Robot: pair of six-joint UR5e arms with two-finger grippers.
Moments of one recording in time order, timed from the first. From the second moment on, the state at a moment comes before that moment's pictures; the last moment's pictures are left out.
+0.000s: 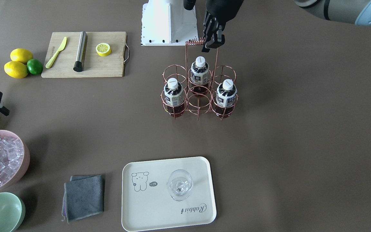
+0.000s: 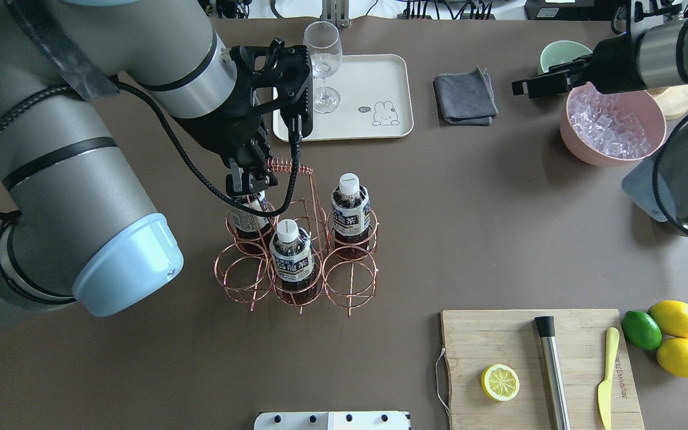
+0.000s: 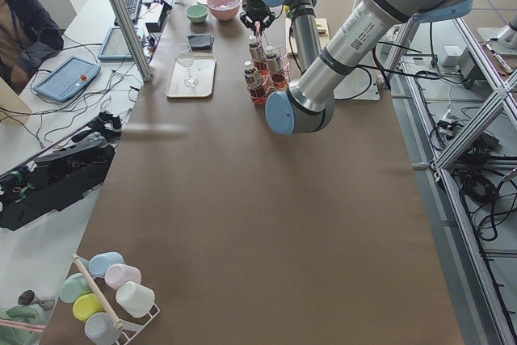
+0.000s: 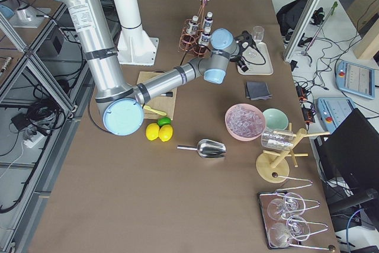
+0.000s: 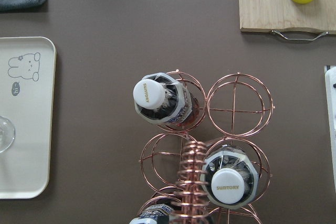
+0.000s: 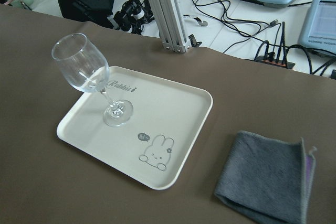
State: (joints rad) left arm -0.73 -2.41 -2.00 -1.17 -2.15 0.42; right arm 1.04 -1.27 1.69 -0.68 2.14 0.71
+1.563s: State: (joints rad) left arm -0.71 -2.40 -2.01 -1.20 -2.12 0.36; right arm 0.55 -1.14 1.92 -0.92 1.50 0.79
